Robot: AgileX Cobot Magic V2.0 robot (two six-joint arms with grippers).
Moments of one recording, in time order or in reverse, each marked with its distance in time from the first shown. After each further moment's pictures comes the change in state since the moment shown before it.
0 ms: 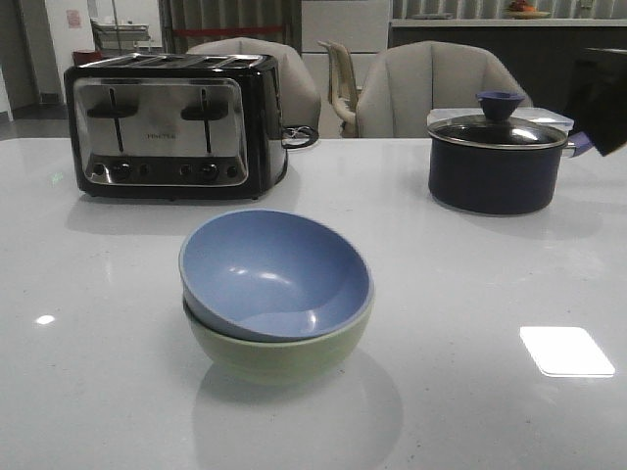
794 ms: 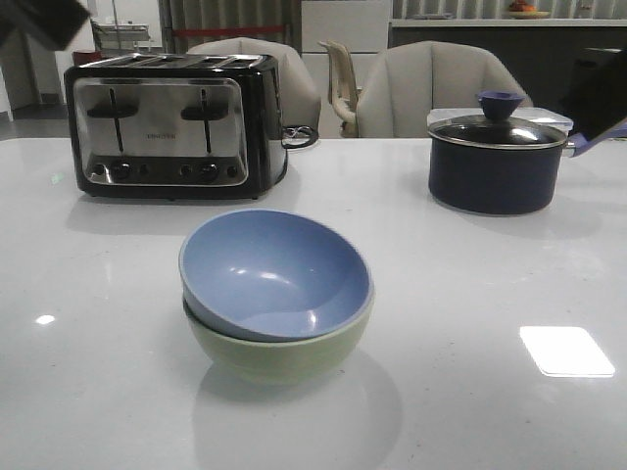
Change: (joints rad) left arm 0.000 0.464 -0.320 -0.132 -0.002 0.071; right arm 0.000 0.000 0.000 0.000 -0.039 0.000
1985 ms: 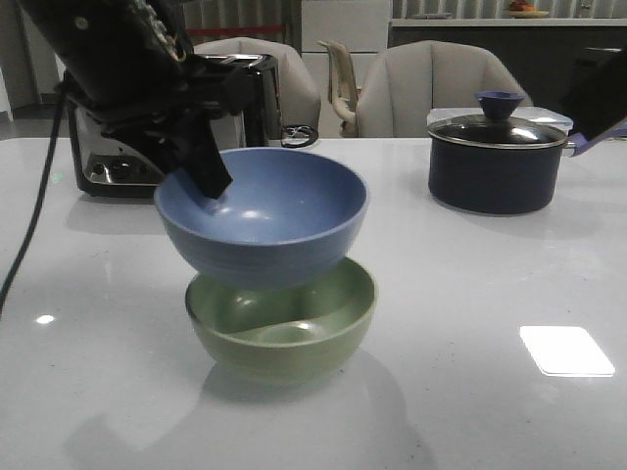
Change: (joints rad) left arm 0.004 0.699 -0.328 -0.009 -0.084 -0.016; right arm 0.000 0.000 0.000 0.000 0.000 0.000
